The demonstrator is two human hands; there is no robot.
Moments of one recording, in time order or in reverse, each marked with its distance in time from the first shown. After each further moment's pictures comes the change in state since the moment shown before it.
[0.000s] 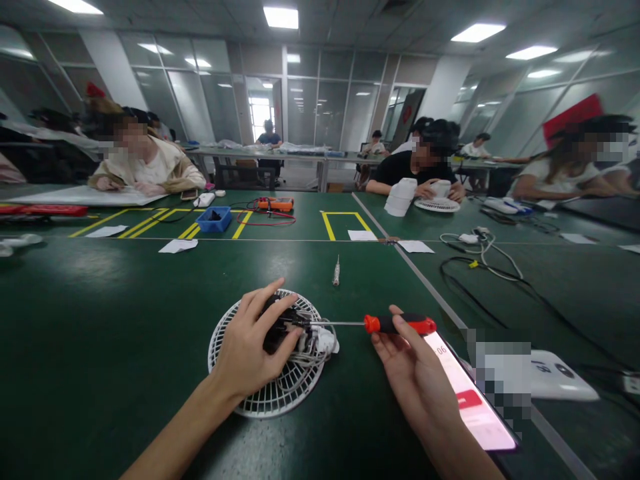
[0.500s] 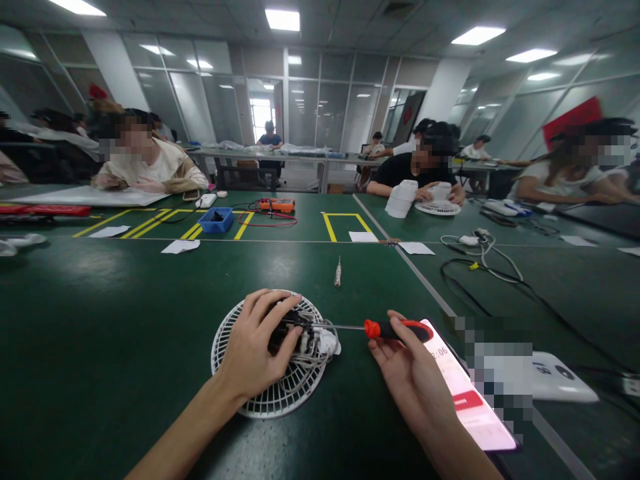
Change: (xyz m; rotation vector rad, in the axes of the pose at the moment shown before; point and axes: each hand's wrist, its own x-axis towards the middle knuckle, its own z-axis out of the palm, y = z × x) left_hand 0.001 0.000 0.001 -0.033 0.003 0.007; right_hand -0.002 0.004 0.003 0.026 0.011 0.065
